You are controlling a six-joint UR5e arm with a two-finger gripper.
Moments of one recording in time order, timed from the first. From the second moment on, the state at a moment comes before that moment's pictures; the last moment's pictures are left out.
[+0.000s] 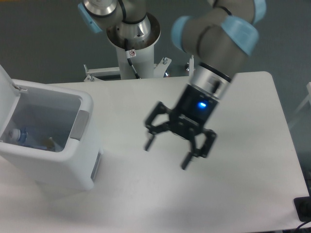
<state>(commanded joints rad) 2.67 -1.98 -1.49 -0.87 0.66 0.56</state>
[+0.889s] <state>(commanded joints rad) 2.61 -2.07 -1.42 -0.95 1.29 0.83</state>
